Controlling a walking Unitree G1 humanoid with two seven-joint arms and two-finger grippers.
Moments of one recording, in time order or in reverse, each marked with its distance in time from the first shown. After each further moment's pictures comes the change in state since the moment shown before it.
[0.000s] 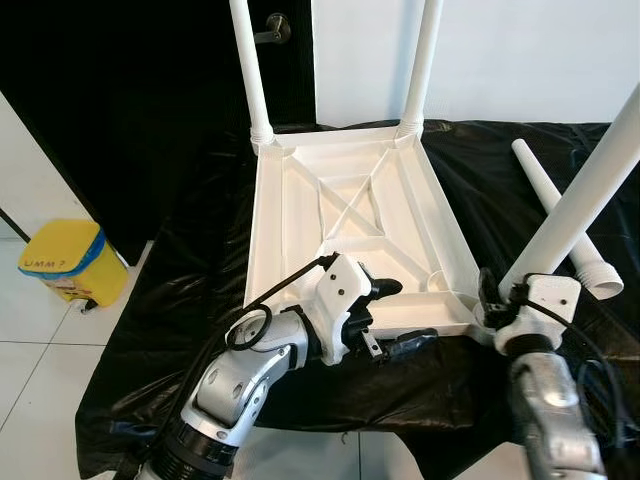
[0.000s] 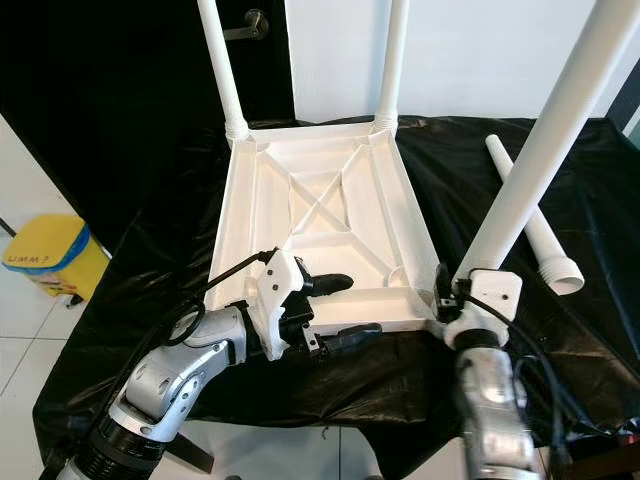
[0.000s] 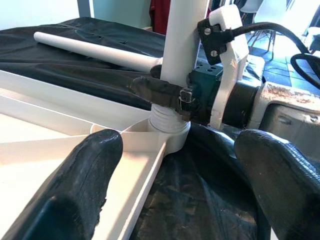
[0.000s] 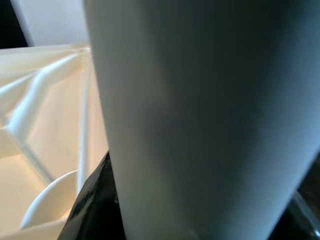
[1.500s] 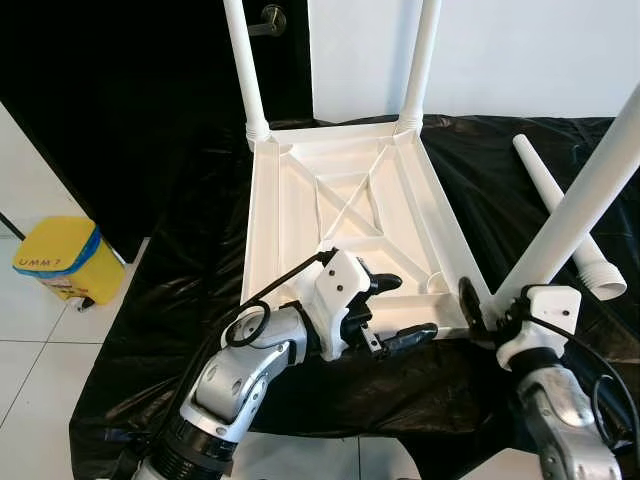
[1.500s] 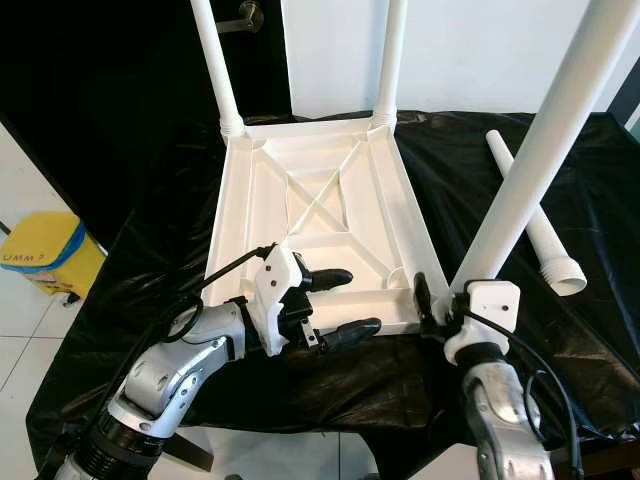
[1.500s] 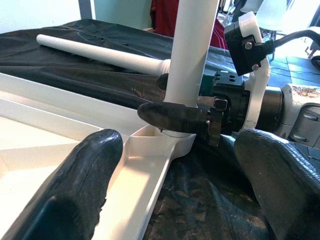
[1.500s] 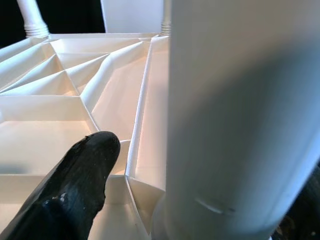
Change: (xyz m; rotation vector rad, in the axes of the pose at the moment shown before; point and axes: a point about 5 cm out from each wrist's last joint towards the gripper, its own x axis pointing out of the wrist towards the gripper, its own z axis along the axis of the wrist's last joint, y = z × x) left arm 0.000 0.003 0.004 0.018 -0.011 0.004; right arm -0.015 -0.012 0.011 -0.049 -0.059 0.365
